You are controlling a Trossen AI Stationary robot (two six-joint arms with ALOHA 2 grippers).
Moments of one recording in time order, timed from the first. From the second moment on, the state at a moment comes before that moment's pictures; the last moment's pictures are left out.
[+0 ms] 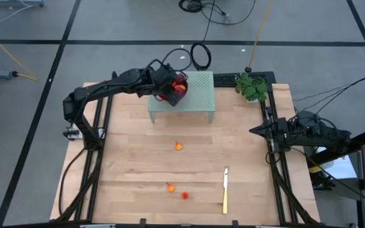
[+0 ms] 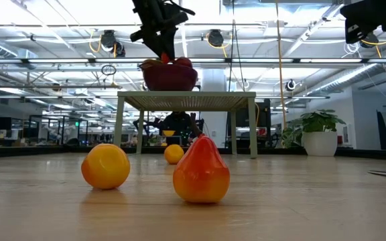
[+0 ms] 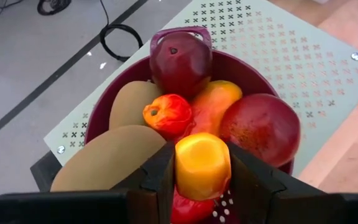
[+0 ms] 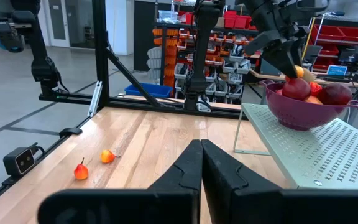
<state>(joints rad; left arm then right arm) 0.33 1.70 1.76 -0.99 -0.36 -0.29 -0.04 0.00 0.42 -0.41 -0.13 -0.07</state>
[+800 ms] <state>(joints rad) 0.32 1.70 1.76 -0.99 -0.37 -0.29 -0.04 0.00 0.42 -0.41 -0.13 -0.07</state>
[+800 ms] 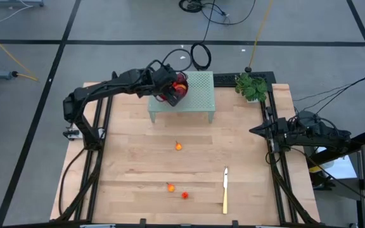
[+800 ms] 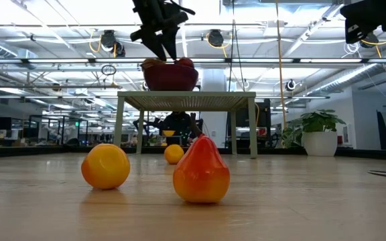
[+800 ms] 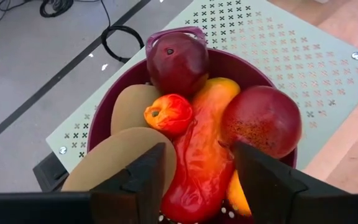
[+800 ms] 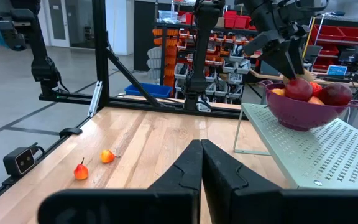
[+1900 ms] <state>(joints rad) 0.10 1.69 1.95 -1.02 -0.38 -0.47 -0.04 0.00 0.42 -0.41 -0.13 -0.07</state>
